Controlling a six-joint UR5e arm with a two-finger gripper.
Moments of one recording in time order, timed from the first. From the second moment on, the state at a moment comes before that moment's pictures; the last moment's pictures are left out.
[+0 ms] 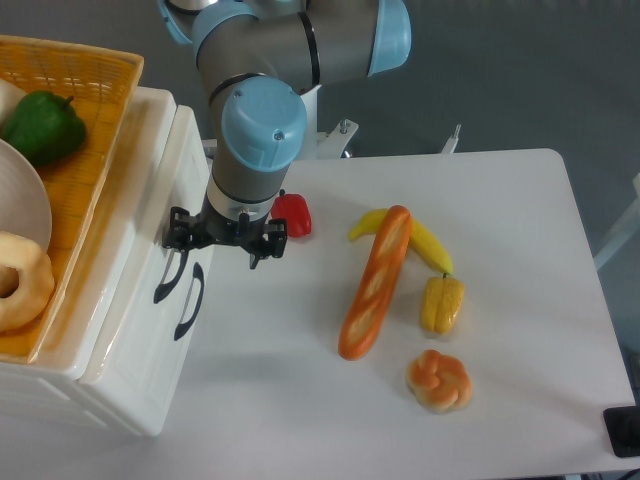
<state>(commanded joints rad) 2.29 -1.82 -1.51 -1.44 1.29 0.27</state>
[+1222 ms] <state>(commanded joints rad) 2.28 -1.82 -1.51 -1.44 1.30 0.32</state>
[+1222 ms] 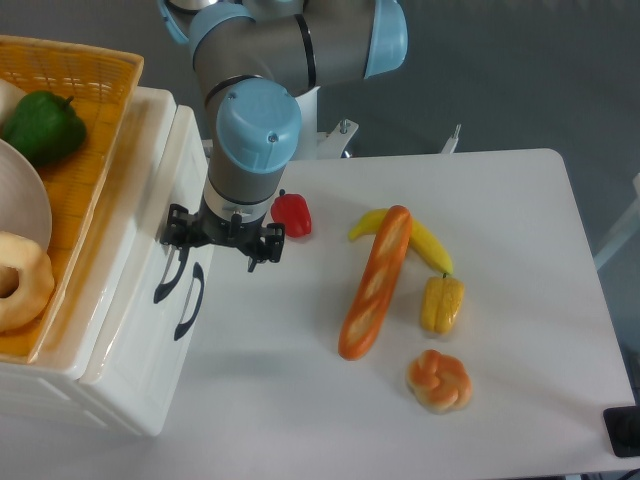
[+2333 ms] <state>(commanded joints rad) 2.27 -1.84 -1.51 -1.44 1.29 0.35</state>
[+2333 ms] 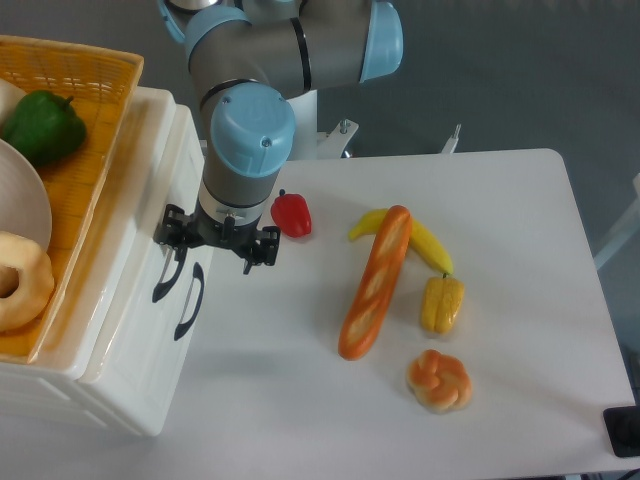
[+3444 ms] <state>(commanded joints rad) 2.28 -1.85 -1.51 -1.45 1.26 0.36</state>
